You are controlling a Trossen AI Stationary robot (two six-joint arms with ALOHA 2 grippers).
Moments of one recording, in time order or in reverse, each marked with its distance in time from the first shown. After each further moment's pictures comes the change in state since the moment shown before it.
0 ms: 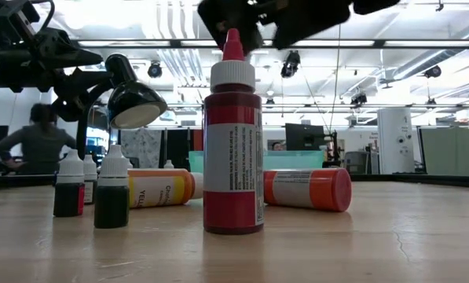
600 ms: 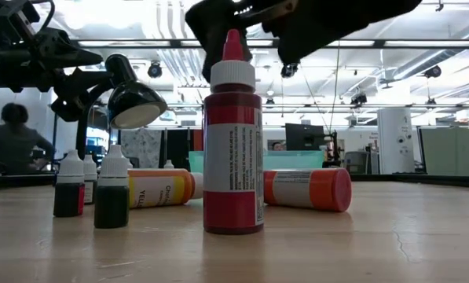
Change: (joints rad) left arm -0.001 0.001 0.000 0.000 0.000 0.000; right arm 0.054 0.080 -0.005 0.096 0.014 0.074
